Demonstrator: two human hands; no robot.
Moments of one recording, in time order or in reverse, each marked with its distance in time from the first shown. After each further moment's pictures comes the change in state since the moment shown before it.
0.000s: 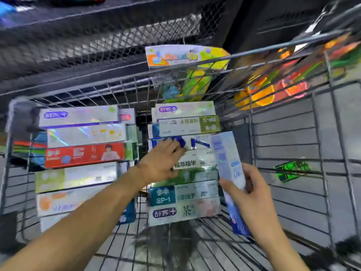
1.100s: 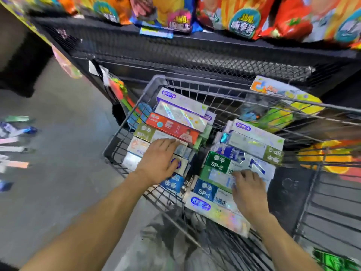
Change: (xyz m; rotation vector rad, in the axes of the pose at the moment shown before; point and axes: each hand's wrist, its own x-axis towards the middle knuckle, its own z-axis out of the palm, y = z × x) left_hand -0.210 0.030 -0.034 -0.081 0.351 -0.752; right_hand 0.055 0.056 0.079 -1.406 -0.280 -0.912
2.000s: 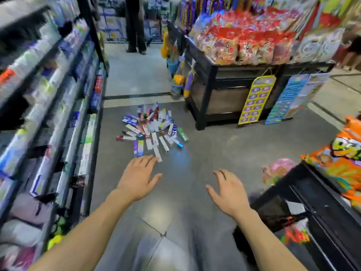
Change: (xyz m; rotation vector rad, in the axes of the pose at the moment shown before) left_hand -0.518 -0.338 -0.190 0.057 0.443 -1.212; right_hand 0.072 -0.695 -0.218 0.005 0.095 -1.165
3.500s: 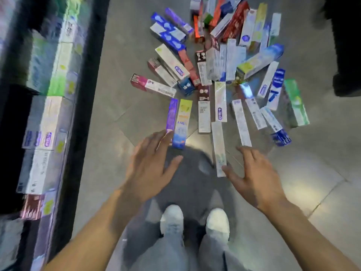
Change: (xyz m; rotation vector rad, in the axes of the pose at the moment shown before) left_hand 0.469 -0.456 0.575 -0.317 -0.050 -0.370; right_hand 0.696 -0.105 0.629 0.092 -0.540 -0.070
